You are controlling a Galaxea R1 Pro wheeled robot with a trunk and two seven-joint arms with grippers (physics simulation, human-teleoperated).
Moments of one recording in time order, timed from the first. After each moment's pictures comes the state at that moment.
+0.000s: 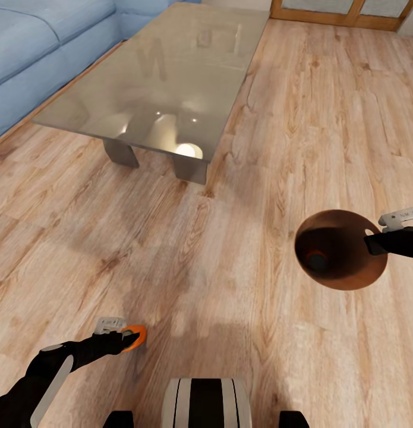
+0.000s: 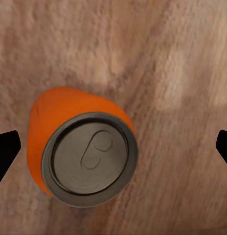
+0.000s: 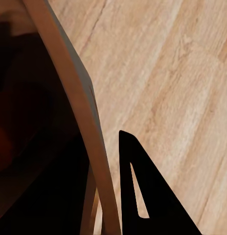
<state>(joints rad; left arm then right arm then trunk) -0.31 0.28 -0.02 -1.18 0.28 0.58 -0.44 -0.77 -0.51 -0.18 -1.55 0.47 1.05 0.74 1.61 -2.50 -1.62</state>
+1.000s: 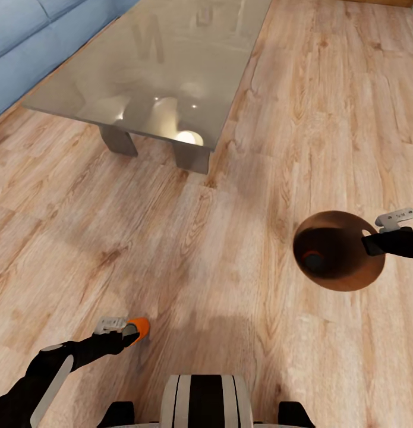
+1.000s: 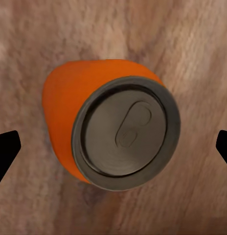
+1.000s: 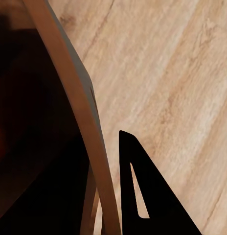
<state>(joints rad) -0.31 0.28 -0.02 -1.18 0.28 0.57 -0.44 -0.77 -0.52 -0.16 -1.55 0.47 1.05 0.74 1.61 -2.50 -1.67</state>
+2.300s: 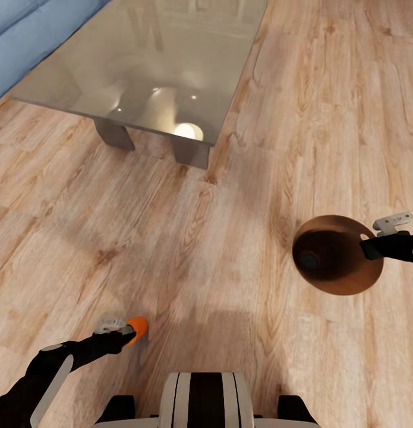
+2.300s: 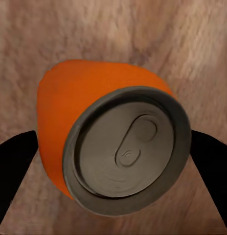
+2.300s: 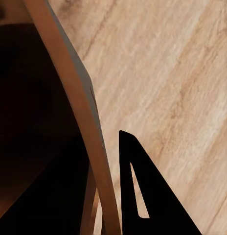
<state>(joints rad) -0.31 0.28 -0.02 -1.18 0.29 0.57 -0.44 -0.75 -0.51 -0.16 -1.55 0.47 1.05 0.74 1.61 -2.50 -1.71</state>
